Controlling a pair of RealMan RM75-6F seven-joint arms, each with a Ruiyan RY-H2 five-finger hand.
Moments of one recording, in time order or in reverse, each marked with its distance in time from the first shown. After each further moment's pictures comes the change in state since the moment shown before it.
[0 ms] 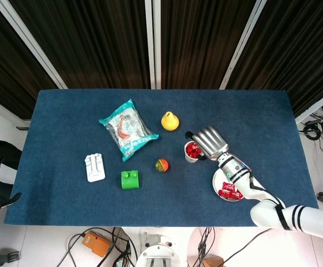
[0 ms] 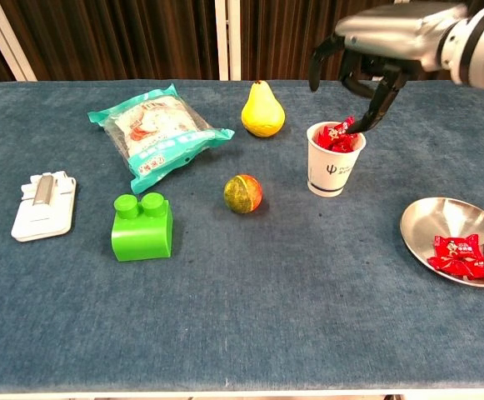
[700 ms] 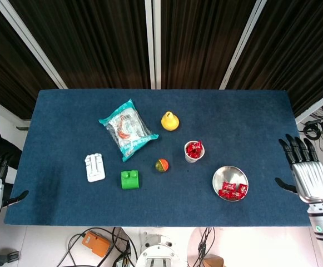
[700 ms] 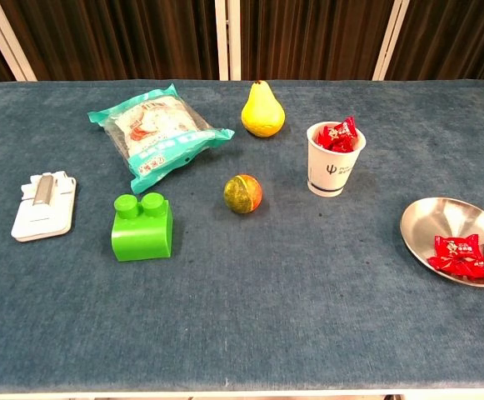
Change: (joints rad) left arm -0.023 -0.009 0.006 -0.011 0.041 0.003 0.000; right arm -0.590 0.300 -0.235 -0.100 -0.303 0.653 0.258
